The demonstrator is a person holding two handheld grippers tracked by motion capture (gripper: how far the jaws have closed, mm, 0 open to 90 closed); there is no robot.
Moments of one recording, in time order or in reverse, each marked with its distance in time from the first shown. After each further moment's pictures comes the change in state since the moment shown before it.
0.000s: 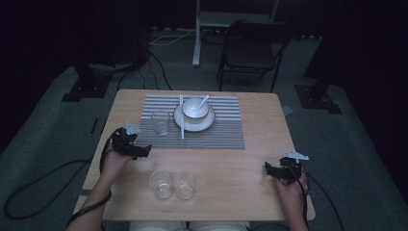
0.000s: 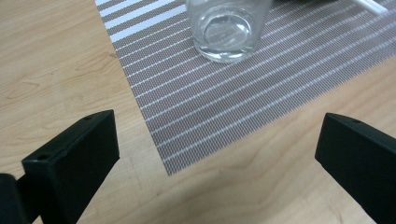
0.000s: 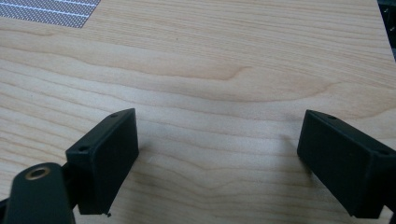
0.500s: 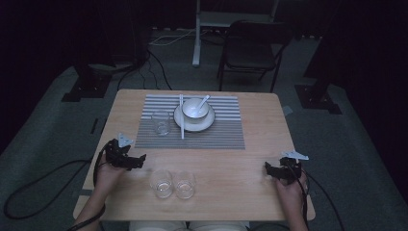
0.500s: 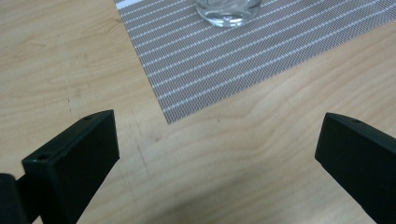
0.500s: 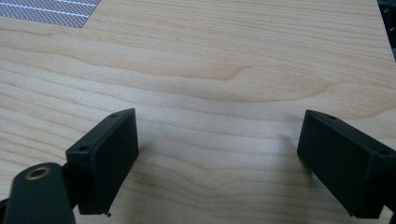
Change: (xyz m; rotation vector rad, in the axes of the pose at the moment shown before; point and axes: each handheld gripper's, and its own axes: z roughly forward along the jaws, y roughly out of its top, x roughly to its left) left arm -0.002 -0.041 -0.014 -0.018 0.004 -0.041; right arm 0.000 0.000 0.000 0.000 0.000 -0.001
